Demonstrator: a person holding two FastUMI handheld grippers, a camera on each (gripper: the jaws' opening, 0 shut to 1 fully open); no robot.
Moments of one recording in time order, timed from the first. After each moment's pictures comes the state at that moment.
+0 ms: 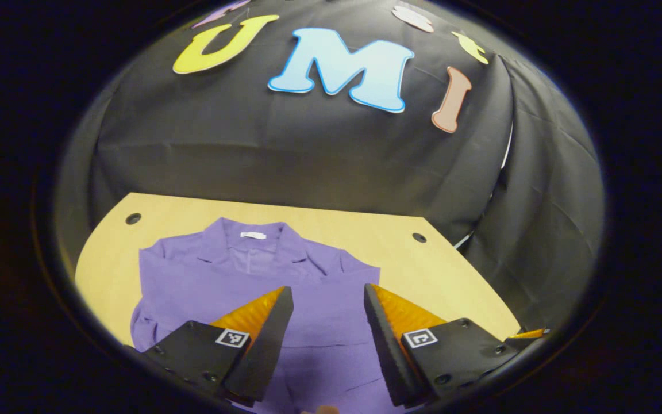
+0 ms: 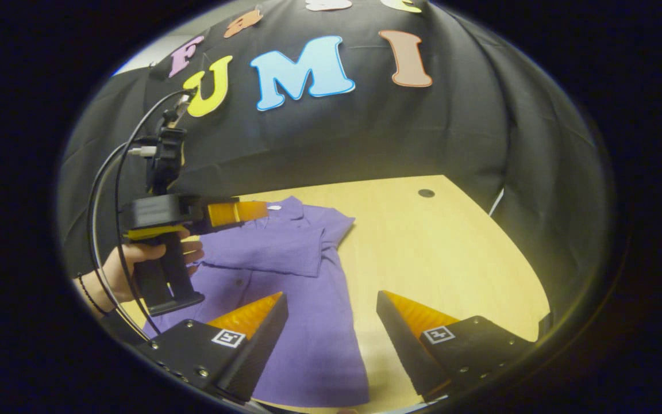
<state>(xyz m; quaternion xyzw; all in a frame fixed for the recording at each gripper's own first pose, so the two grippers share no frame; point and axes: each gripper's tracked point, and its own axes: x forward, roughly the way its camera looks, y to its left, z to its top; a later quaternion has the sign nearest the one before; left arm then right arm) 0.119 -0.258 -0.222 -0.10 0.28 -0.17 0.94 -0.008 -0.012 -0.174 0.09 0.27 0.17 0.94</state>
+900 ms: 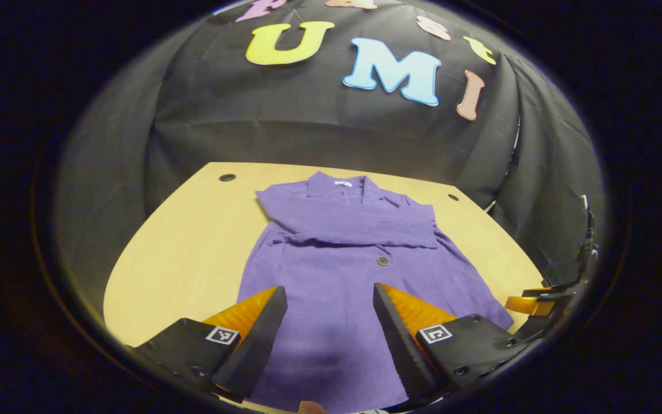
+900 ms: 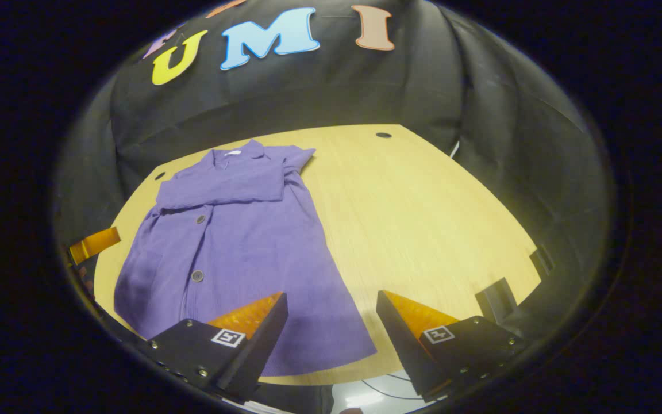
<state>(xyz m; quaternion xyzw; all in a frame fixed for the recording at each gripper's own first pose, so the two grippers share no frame) -0.085 -0.031 -0.263 -0.07 0.31 -0.10 0.94 -0.093 -0.032 -0.270 0.08 0.39 0.06 0.92</state>
